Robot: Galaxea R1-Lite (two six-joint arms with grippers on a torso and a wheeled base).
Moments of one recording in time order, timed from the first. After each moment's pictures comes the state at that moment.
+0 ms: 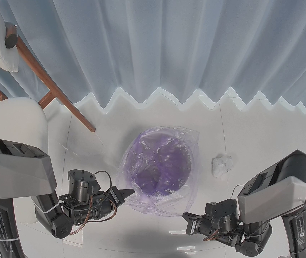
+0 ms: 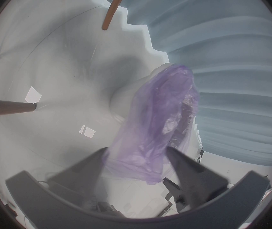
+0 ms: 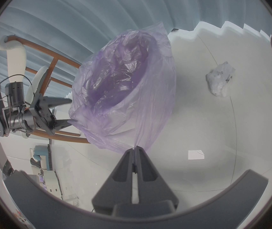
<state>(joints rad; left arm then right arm) -0.48 2.18 -0.40 -1.24 -0.16 -0.98 0.78 2.42 -0.31 -1.55 -0.12 0.57</state>
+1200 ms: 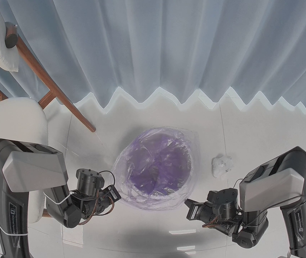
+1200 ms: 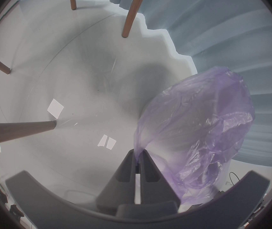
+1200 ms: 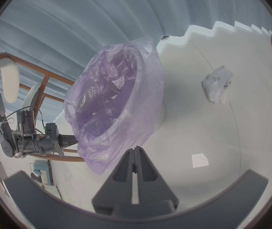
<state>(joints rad) -0.41 2.34 -0.57 -1.10 -0.01 -0.87 0.69 2.45 -0.42 -1.55 -0.11 0.61</state>
